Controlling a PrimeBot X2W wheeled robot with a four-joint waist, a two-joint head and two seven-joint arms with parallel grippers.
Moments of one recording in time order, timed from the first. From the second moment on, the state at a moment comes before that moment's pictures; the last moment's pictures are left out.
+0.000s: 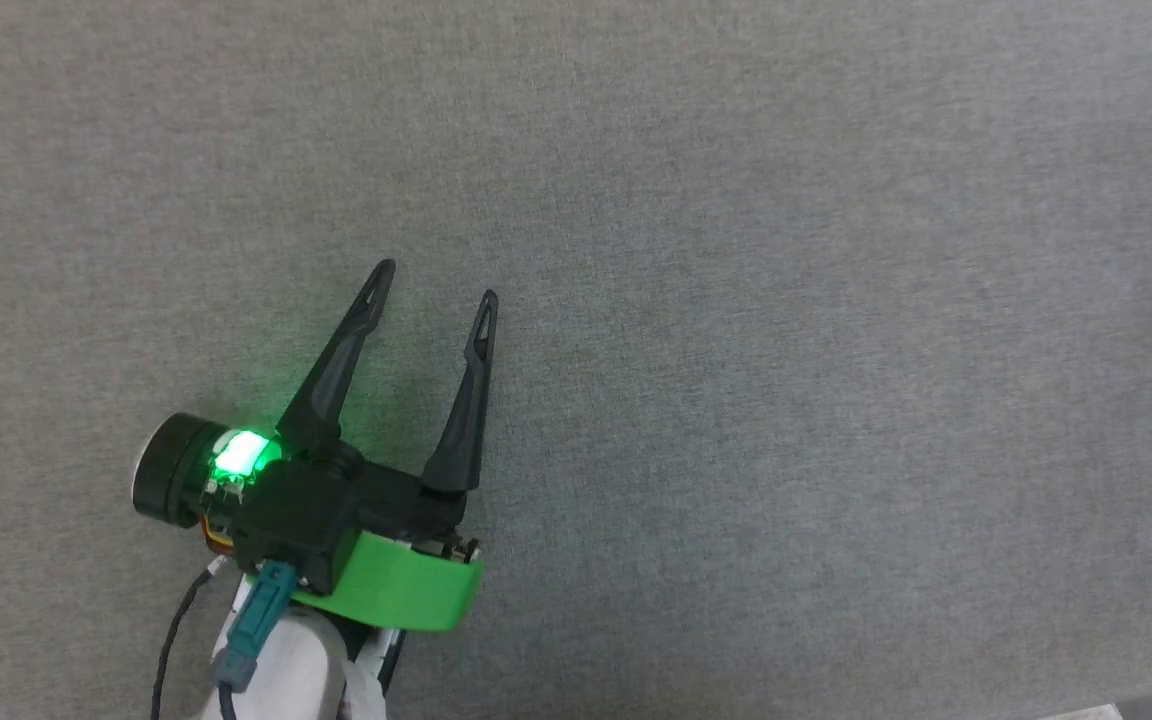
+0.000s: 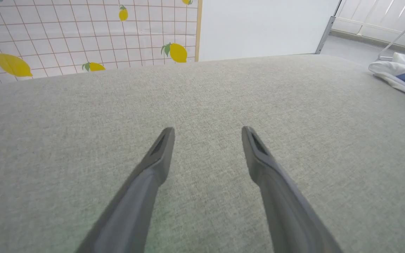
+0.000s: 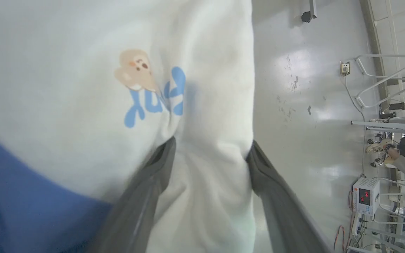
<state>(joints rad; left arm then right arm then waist) -0.14 0.16 -0.29 -0.30 -0.04 -0.02 -0.15 -0.74 -0.73 -0.01 0.62 0.08 0.13 0.35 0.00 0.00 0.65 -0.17</state>
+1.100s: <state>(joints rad) 0.04 0.09 -0.21 -0.14 -0.21 0.08 -0.25 -0.10 -0.22 -0.23 -0.09 0.13 0.13 0.16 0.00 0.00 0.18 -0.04</state>
